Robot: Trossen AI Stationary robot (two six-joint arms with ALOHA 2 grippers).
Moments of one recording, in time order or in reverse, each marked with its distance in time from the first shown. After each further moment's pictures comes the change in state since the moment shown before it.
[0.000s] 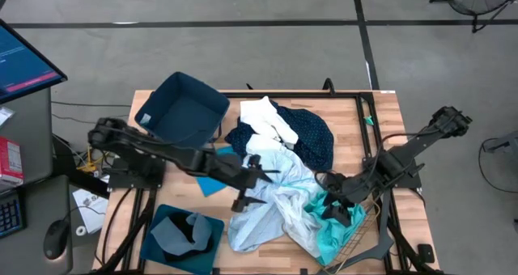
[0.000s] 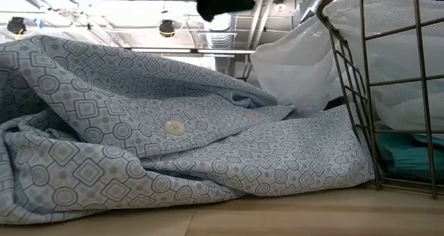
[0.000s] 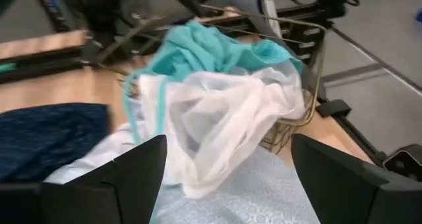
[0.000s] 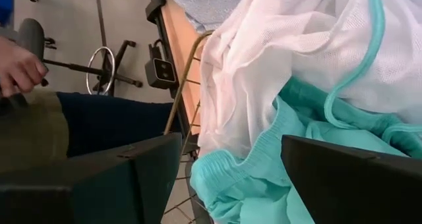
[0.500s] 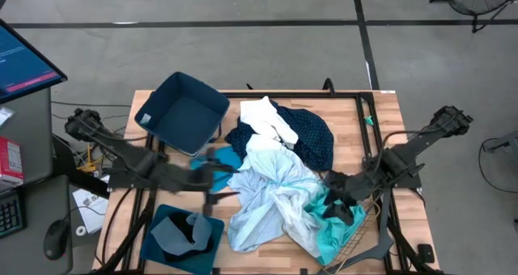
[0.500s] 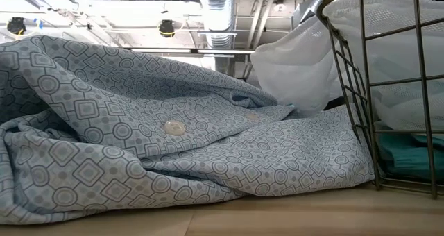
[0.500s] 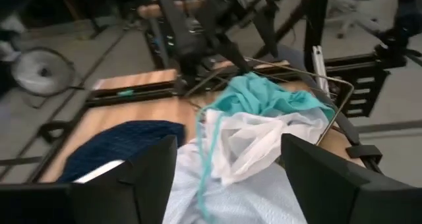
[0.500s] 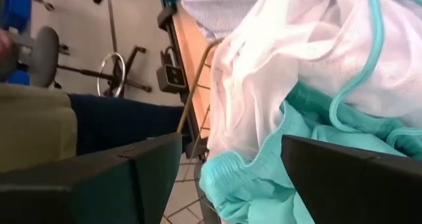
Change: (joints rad) left arm -0.271 -0.355 0.000 -0.241 -0.601 -0.099; right arm -0.002 -0.034 0.000 0.009 0.006 0.005
